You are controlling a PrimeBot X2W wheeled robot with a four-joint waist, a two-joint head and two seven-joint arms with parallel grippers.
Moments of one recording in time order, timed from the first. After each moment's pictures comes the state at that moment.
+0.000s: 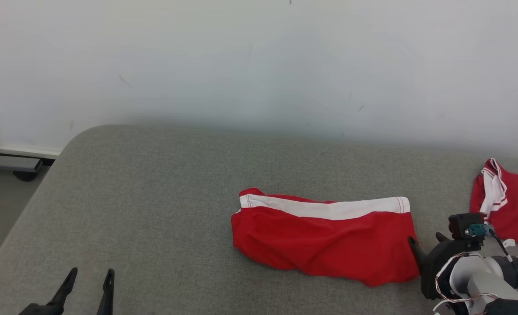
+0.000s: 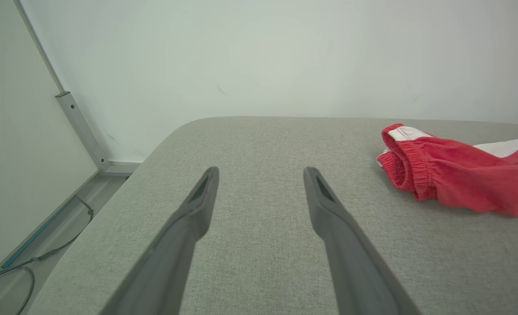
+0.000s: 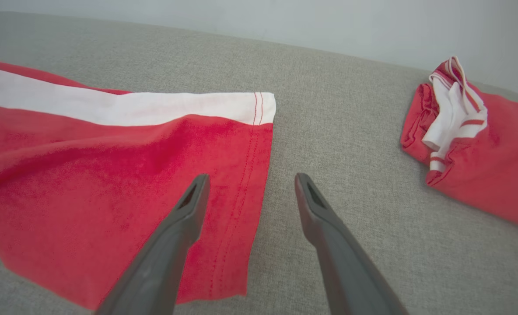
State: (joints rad) left arm 0.13 0.29 -0.15 0.03 -0.20 0.02 -0.07; right arm -0.48 -0.20 0.23 1.05 0.35 0.13 -0.05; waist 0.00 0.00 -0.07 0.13
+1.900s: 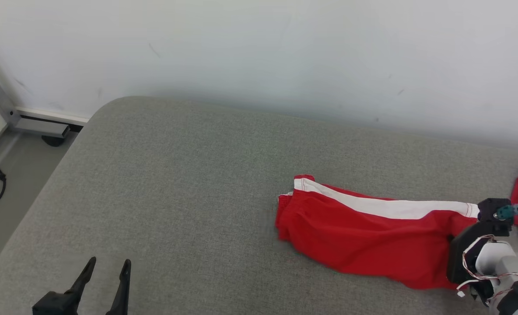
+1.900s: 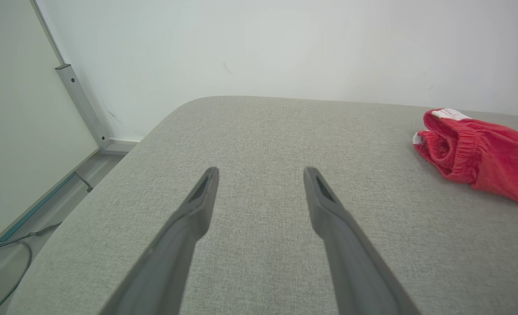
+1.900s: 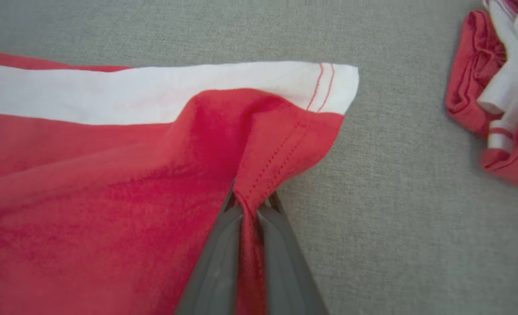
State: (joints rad) left arm 0.01 0.28 -0.24 0.18 -0.23 -0.01 -0.16; right arm -0.61 -0.25 0.24 1.25 0.47 0.13 0.09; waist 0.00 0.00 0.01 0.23
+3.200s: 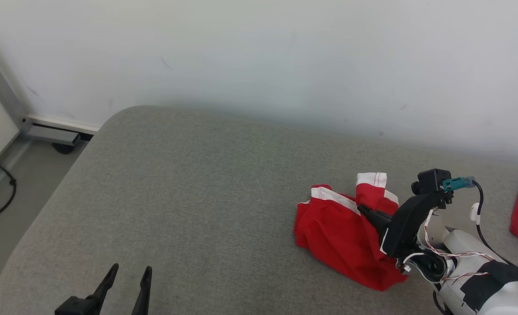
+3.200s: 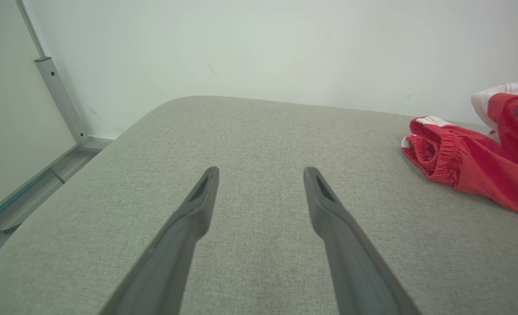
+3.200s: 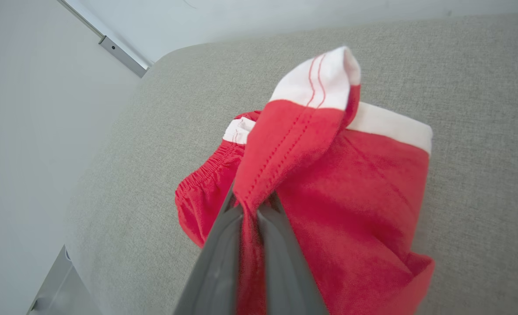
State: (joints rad) left arm 0.01 0.25 -0.31 0.22 -0.26 -0.01 -0.19; right arm -0.58 -0.29 0.63 0.73 1.16 0.13 0.23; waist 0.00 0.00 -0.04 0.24
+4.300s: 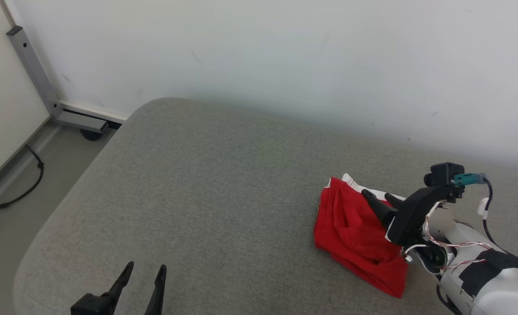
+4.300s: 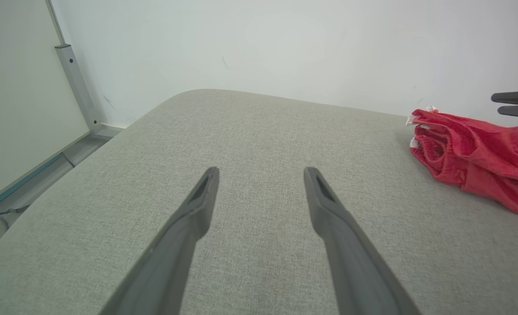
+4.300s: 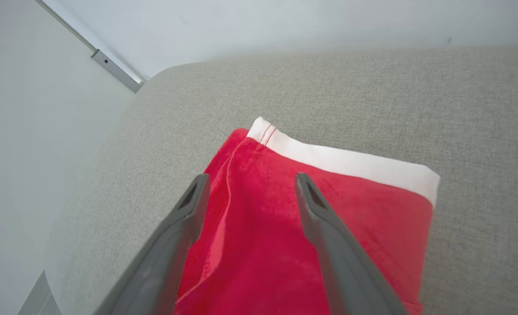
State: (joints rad) left arm -0.03 0.22 -0.36 0.27 -0.27 -0.01 -0.22; right arm -0.68 -0.24 0.75 0.95 1.23 0.13 0.09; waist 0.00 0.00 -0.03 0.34
